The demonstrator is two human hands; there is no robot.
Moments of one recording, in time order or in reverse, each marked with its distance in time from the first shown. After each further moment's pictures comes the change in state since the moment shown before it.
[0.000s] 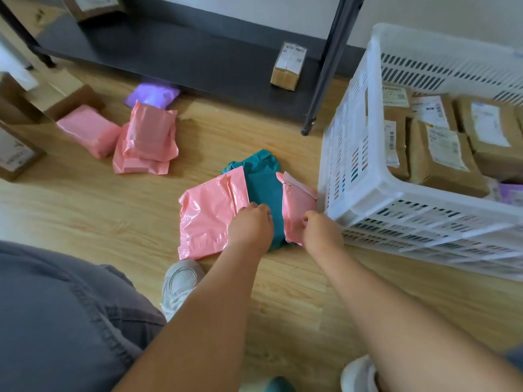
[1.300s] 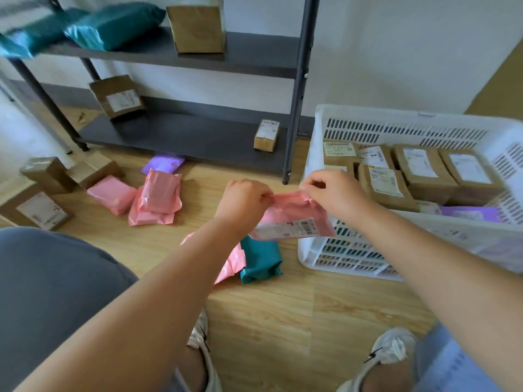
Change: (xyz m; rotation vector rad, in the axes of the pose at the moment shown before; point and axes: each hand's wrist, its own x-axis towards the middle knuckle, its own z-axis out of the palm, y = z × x) left_hand -0.051 0.074 -0.133 0.074 0.334 0.466; right_hand -0.083 -0.003 -0.191 0.318 0.264 -0.466
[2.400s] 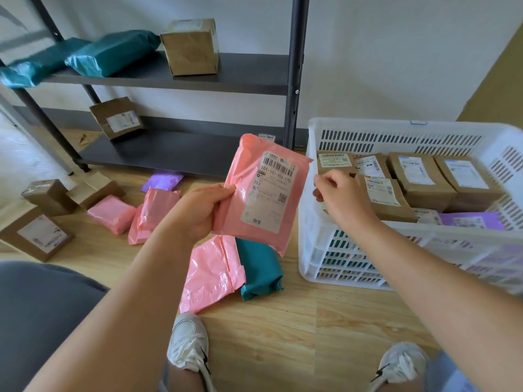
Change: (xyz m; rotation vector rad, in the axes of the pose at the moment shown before) left_hand 0.006 -0.032 -0.044 -1.331 -0.142 -0.605; right_hand 0.003 0.001 -0.008 0.250 0.254 0.268
